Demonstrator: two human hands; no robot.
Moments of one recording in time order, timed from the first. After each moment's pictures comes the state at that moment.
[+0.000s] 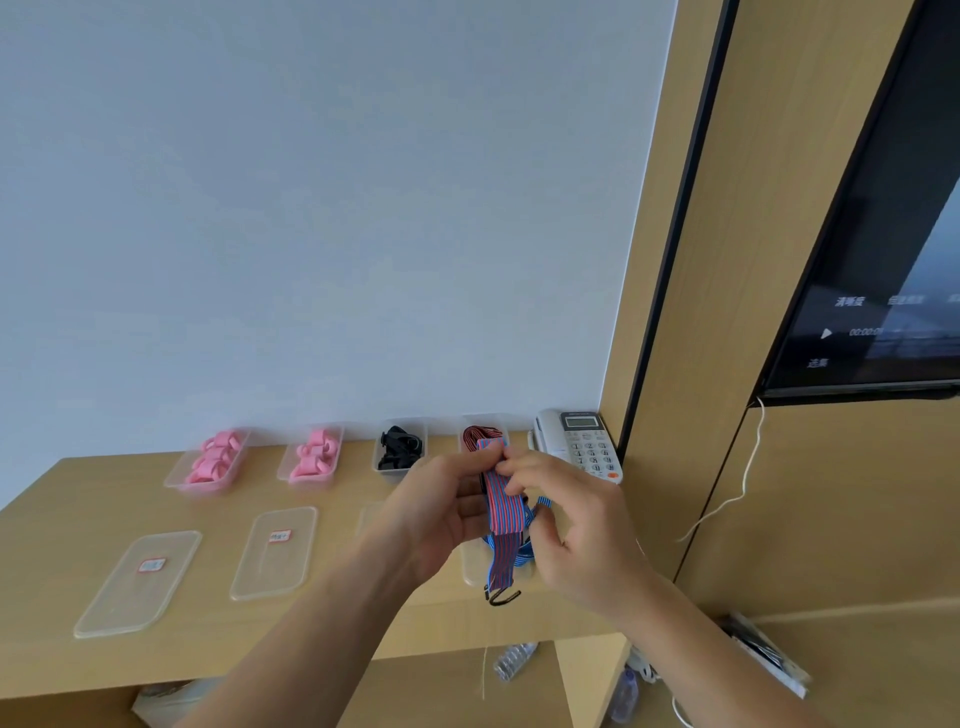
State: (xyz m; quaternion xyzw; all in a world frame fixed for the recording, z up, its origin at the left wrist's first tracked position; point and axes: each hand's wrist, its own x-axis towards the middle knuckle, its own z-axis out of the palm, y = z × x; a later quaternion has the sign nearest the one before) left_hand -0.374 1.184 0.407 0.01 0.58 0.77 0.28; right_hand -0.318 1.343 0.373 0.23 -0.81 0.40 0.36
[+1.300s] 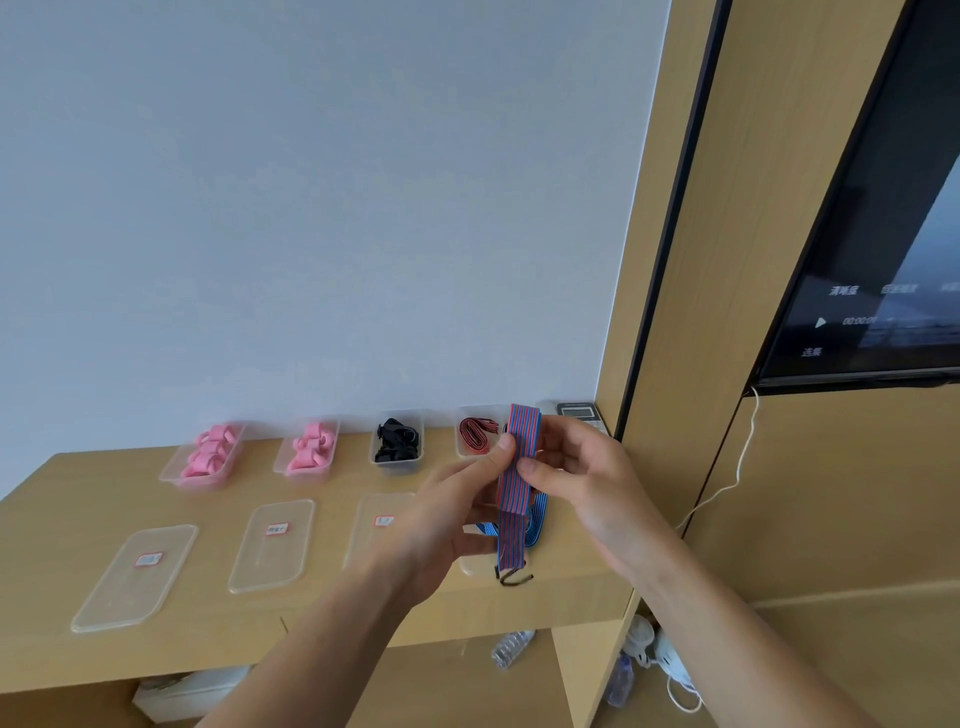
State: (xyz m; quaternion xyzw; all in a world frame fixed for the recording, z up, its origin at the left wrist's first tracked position) left_hand -0.352 1.186 0.402 0.10 0.65 0.70 0.26; right_hand -0.328 1.351 0.393 0.04 -0.70 0.70 0.13
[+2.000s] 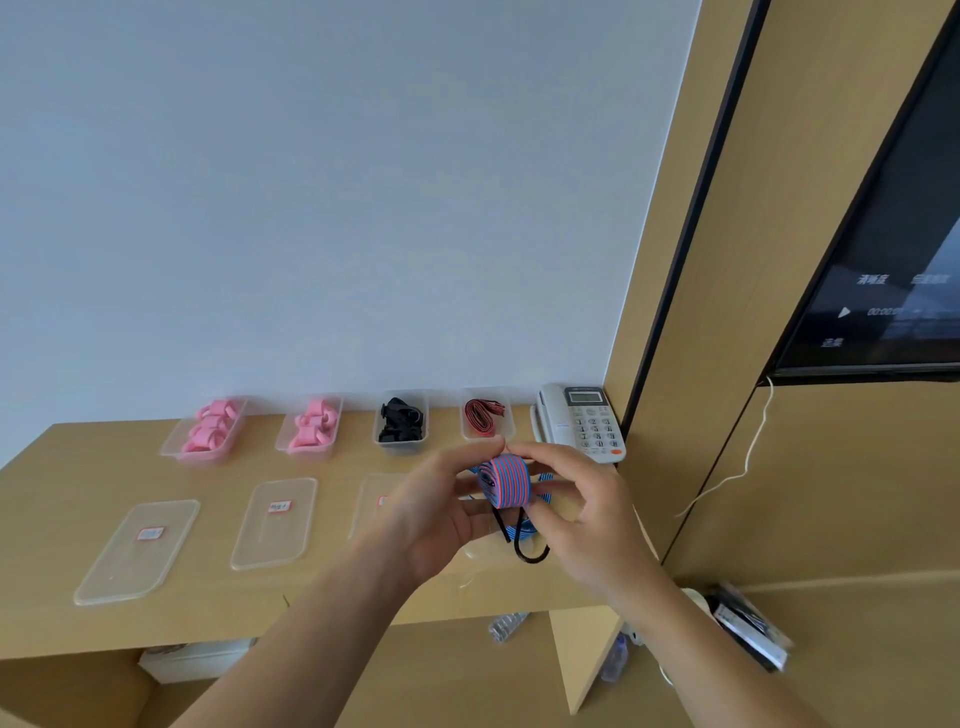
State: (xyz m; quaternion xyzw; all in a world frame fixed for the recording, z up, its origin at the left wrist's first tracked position) left_hand -0.380 1.177 0.386 -0.05 0.53 0.79 0.30; right_hand -0.322 1.336 0.361 0.09 -0.81 0.53 0.22
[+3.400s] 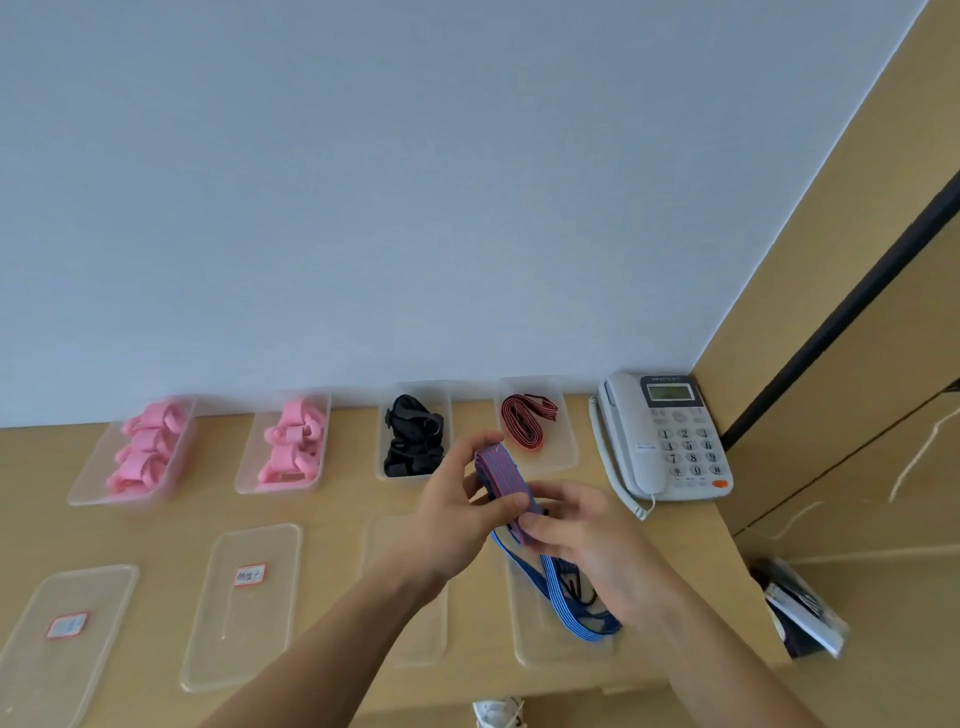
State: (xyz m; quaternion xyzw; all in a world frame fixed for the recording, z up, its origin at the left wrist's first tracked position) left_hand -0.609 1.178 0.258 0.07 0.69 0.69 0.21; right_hand -0.557 1.343 0.257 -0.18 -0.63 0.75 -0.12
